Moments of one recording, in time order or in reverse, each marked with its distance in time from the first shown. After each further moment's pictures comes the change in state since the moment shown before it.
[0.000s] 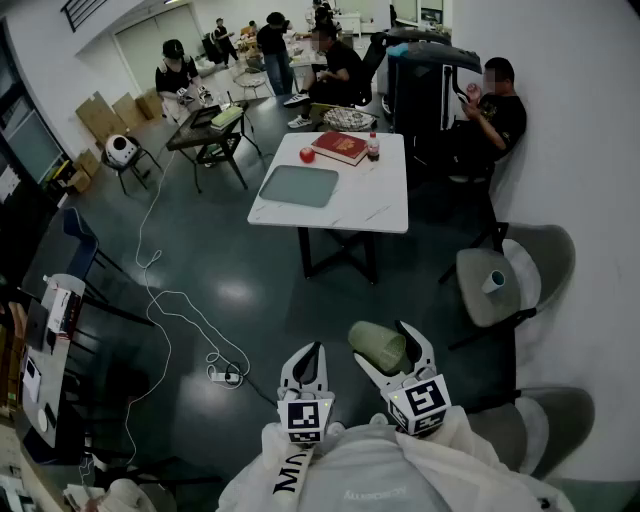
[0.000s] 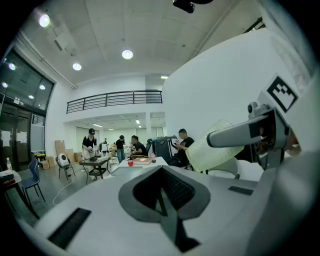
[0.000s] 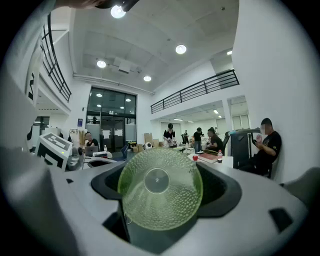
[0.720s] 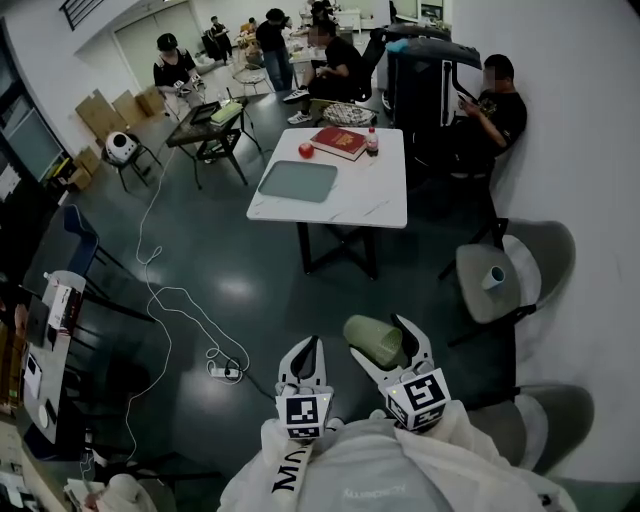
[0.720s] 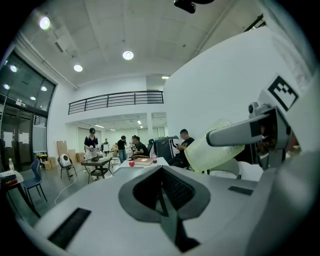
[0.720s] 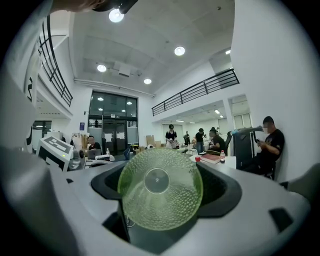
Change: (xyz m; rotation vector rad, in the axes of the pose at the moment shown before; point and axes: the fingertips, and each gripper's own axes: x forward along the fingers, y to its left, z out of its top) left arm 0.000 -0.006 0.006 0.003 -0.001 0.027; right arm -0.002 -0.002 0.006 0.024 -0.025 0.034
